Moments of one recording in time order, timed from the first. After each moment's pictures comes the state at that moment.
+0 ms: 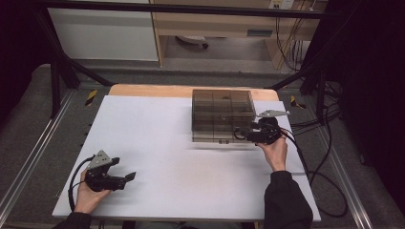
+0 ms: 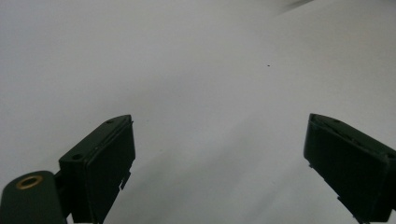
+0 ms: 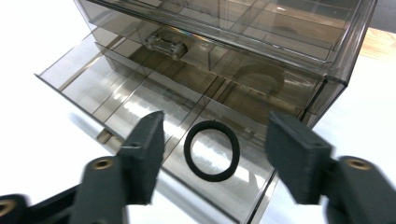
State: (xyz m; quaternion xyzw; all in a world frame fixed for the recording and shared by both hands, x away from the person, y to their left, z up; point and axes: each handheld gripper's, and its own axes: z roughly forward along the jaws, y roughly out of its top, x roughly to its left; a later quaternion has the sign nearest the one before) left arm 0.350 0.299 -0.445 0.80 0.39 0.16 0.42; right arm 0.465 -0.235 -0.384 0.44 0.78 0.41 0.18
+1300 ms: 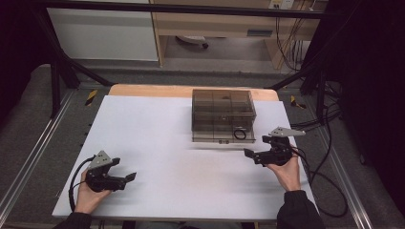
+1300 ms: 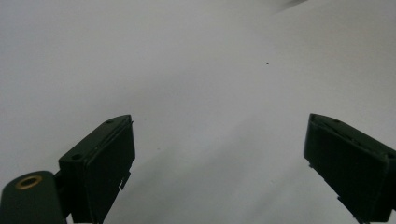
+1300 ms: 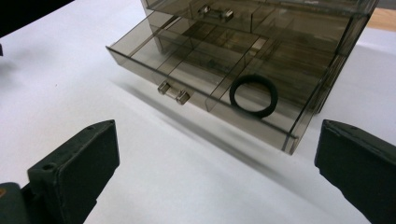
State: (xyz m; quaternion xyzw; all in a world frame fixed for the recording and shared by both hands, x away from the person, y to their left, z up) left arm 0.350 0.298 -0.446 0.80 0.39 0.16 0.42; right arm 0.402 -0.255 -0.393 0.42 0.77 0.46 0.14
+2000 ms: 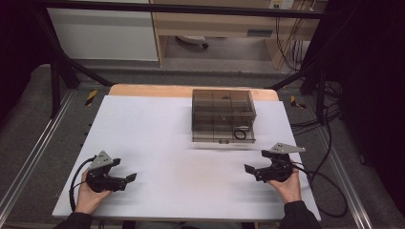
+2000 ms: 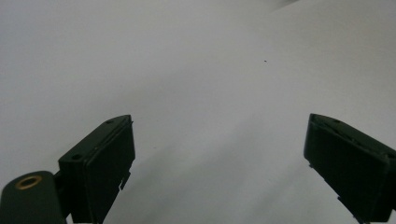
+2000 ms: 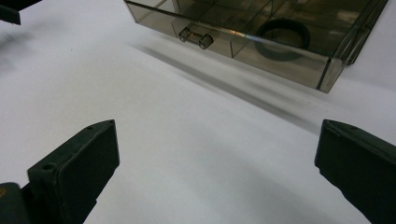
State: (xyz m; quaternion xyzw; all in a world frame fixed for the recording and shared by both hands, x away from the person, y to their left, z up) left arm 0.349 0.296 -0.446 0.80 0.39 0.16 0.42; right arm 0.372 -0.261 -0.426 0.41 0.78 0.46 0.13
